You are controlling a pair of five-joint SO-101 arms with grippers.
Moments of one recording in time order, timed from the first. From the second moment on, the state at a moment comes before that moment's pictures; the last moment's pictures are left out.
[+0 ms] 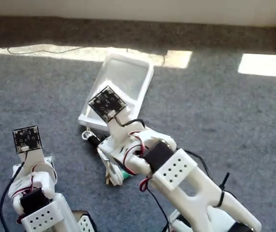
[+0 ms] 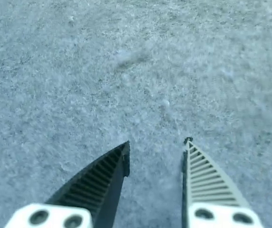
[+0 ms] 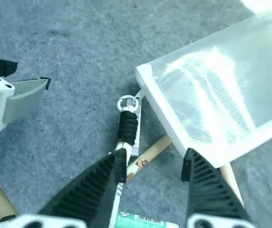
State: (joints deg) left arm -37.0 -103.9 96.0 67.4 -9.7; right arm -48.5 -35.0 39.8 50.2 4.3
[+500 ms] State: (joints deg) left arm -37.0 -104.0 96.0 74.5 -9.7; right arm -52.5 -14.2 39.7 34.7 4.3
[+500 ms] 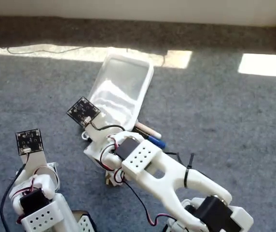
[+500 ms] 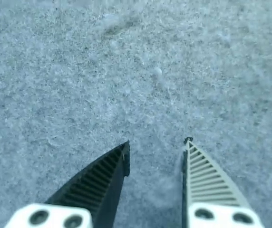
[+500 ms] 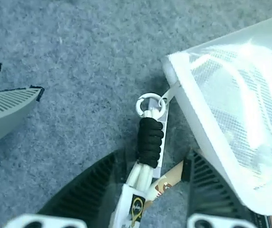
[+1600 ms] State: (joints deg) left arm -37.0 -104.0 96.0 75.8 -9.7; right arm -54.3 16.3 3.5 59.8 4.3
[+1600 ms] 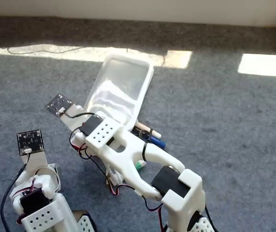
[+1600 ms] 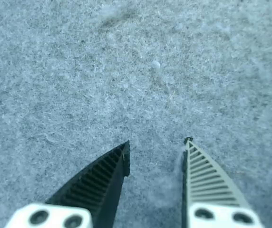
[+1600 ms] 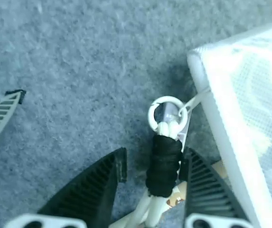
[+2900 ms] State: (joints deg) left arm -37.0 -104.0 96.0 75.8 -9.7; right arm -48.4 5.9 3.5 71.7 6.3
